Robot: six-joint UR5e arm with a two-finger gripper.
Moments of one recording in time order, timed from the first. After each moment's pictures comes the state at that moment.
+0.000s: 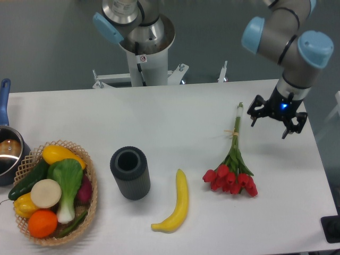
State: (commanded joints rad) arm 2.90 -2.01 -1.59 -1.10 1.33 1.21
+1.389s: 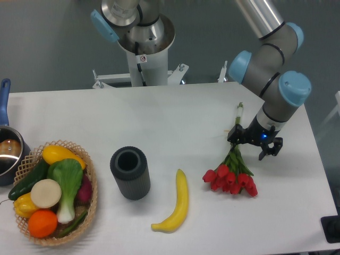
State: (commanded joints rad) arm 2.81 -2.07 -1.68 -1.02 1.33 1.11
